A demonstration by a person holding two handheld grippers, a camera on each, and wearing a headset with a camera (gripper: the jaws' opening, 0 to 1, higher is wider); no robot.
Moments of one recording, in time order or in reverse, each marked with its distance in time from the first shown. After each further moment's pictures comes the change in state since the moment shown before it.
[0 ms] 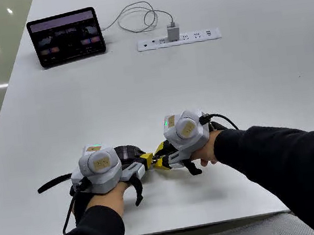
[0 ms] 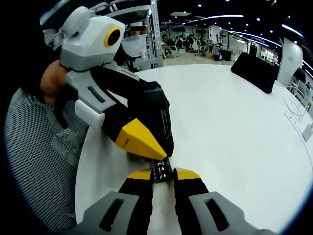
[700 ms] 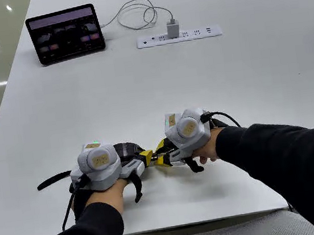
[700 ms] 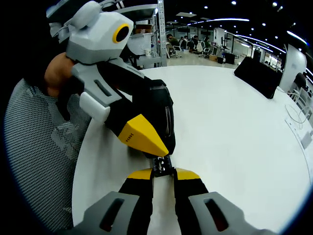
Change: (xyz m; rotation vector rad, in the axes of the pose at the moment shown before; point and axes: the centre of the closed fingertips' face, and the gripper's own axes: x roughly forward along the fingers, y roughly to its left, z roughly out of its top) left arm 0.000 0.000 0.000 -0.006 0.000 -0.001; right arm -0.002 0.001 -0.002 -0.062 0.004 0.001
